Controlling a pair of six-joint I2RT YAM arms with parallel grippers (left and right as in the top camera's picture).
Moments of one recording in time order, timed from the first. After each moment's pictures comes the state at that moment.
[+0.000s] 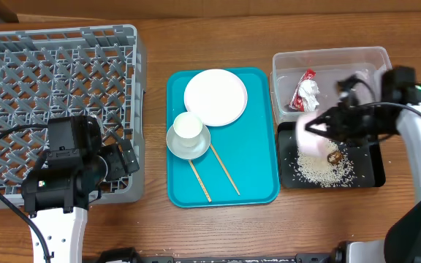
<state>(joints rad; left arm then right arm) 0.11 1.03 1.07 -1.15 0.02 -0.23 -0.13 1.59 1.31 -1.28 -0.85 -0.18</state>
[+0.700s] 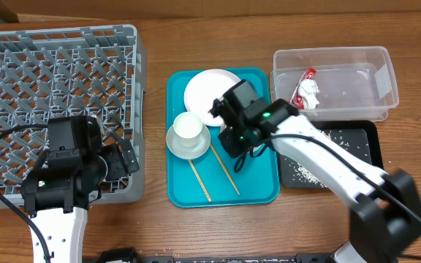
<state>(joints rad) 0.11 1.03 1.07 -1.15 0.02 -0.23 0.64 1.77 1.32 -0.81 -0.21 0.02</state>
